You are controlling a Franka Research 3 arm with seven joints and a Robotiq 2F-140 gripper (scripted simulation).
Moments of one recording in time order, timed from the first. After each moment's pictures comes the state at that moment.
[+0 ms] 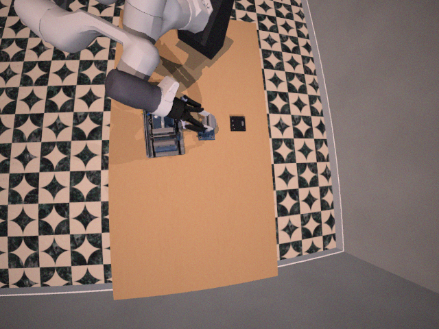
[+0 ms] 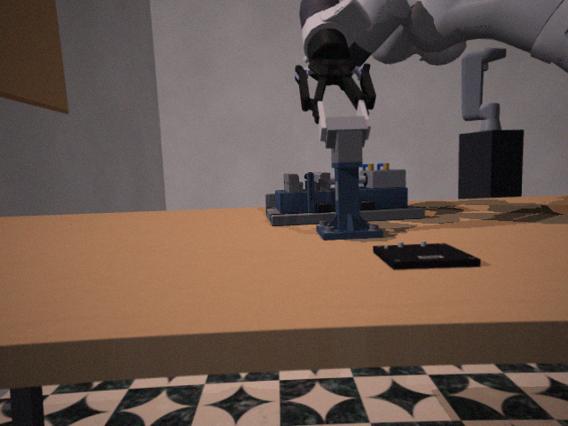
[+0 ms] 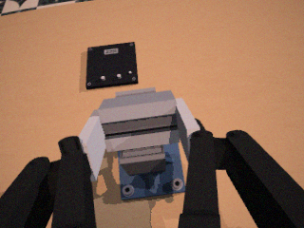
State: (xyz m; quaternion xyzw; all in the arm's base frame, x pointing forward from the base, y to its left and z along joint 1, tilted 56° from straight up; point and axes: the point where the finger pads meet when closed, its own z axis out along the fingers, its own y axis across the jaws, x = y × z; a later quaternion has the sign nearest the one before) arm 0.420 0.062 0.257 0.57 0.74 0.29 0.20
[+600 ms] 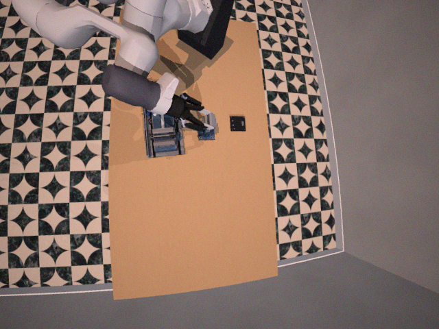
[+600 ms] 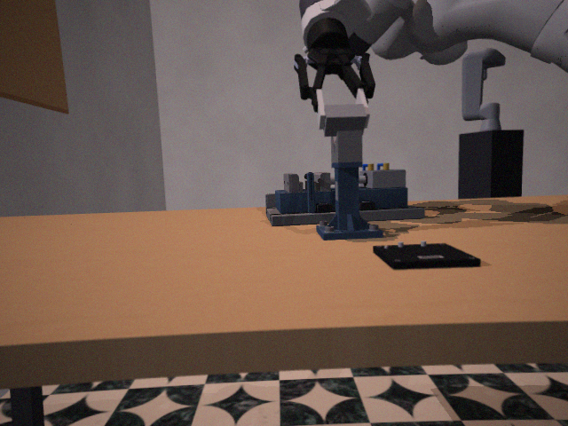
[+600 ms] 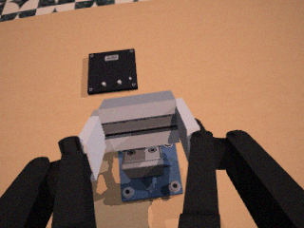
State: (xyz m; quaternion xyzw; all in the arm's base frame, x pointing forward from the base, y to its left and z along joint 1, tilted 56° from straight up) arm 0.409 0.072 0.268 0.57 0.74 0.30 0.20
